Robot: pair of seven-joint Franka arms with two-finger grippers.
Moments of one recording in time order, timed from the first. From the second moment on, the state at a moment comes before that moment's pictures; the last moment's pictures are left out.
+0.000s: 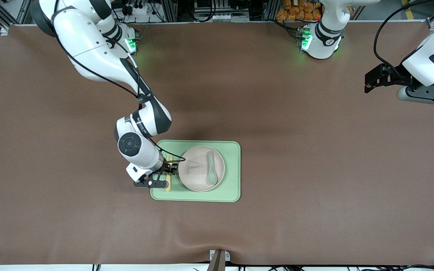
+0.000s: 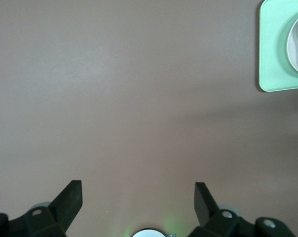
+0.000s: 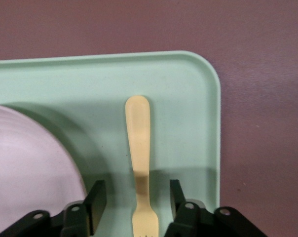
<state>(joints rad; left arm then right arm) -0.05 0.03 -0.11 -1.49 -0.01 1.45 0.00 0.35 0.75 0.08 -1.52 0.02 2.34 0.45</state>
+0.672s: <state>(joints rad) -0.04 0.03 -0.10 -1.48 -0.01 1.45 0.00 0.24 0.48 0.07 -1.50 0.01 2.11 0.45</state>
